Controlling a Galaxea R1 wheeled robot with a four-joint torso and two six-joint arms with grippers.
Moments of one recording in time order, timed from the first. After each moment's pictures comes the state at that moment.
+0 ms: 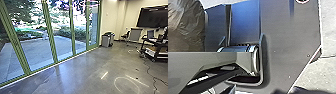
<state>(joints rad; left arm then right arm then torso) 1.44 2.96 -2.68 -0.28 0.15 0.23 -1.52 3.02 -2.66 0.08 -0.11 0.01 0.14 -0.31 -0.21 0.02</state>
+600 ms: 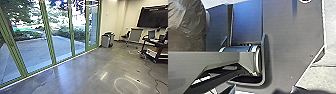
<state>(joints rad) 1.43 2.96 -2.68 -0.28 0.15 0.23 -1.52 3.02 -2.66 0.08 -0.11 0.01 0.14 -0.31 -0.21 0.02</state>
